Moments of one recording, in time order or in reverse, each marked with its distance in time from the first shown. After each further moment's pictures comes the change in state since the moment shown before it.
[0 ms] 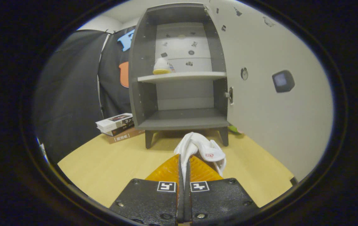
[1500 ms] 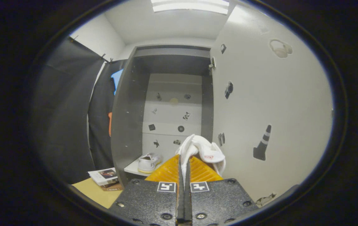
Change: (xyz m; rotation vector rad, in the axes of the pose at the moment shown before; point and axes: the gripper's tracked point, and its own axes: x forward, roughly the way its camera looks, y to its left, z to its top) arm 0.001 -0.037 0.339 -0.096 -0.314 -0.114
